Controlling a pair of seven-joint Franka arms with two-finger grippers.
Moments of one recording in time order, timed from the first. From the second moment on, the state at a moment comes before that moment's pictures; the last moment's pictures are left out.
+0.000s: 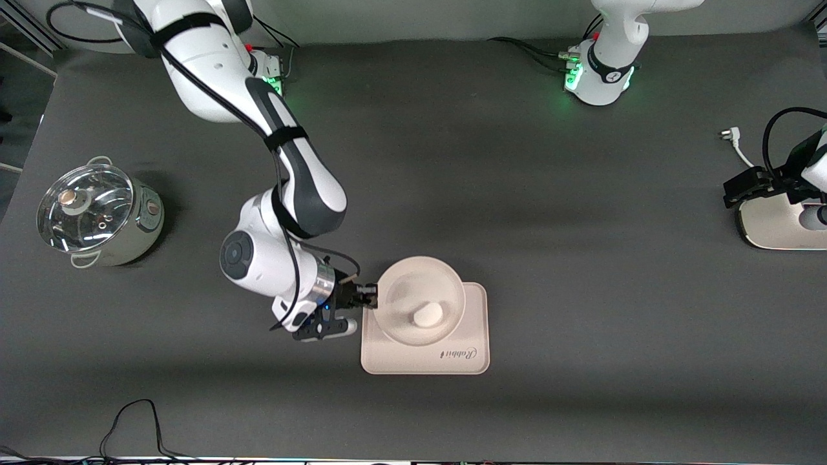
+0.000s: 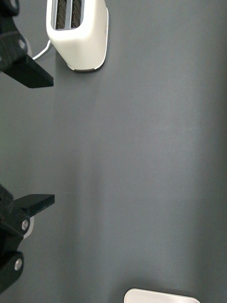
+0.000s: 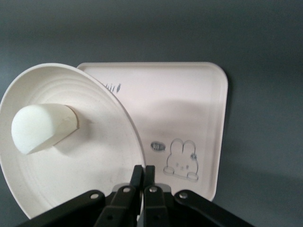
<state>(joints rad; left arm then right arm) -0.02 0.07 0.01 -1.54 0.06 1.58 -0.04 0.56 0.83 -0.18 -1.21 0.60 2.21 0.09</state>
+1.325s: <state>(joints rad) -0.02 0.08 0.01 -1.54 0.06 1.58 -0.04 0.55 1.09 -0.18 -1.03 0.60 2.25 0.18</state>
